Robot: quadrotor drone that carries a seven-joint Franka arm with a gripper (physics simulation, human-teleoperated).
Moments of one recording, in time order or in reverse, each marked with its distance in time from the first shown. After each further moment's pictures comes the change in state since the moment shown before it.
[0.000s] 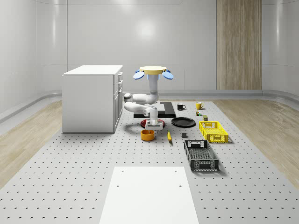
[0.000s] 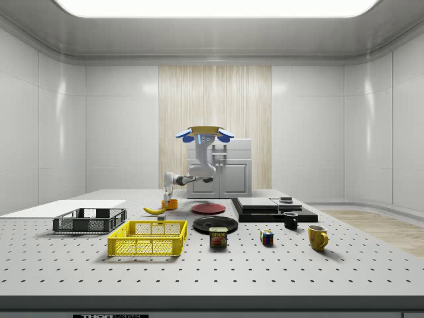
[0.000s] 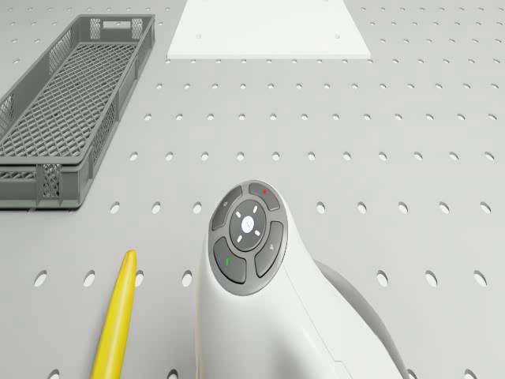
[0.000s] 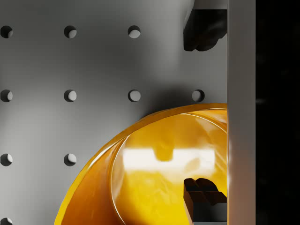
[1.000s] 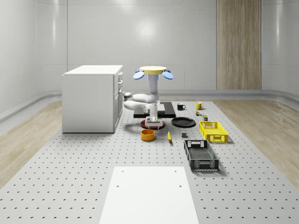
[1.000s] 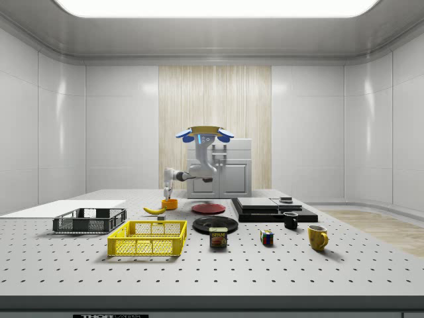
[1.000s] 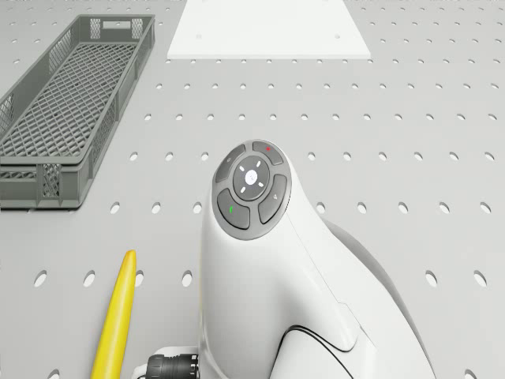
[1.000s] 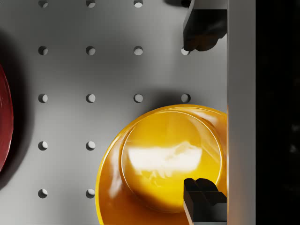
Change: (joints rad) arm 0.026 0.025 0.144 -0.034 0.131 -0.072 -0.006
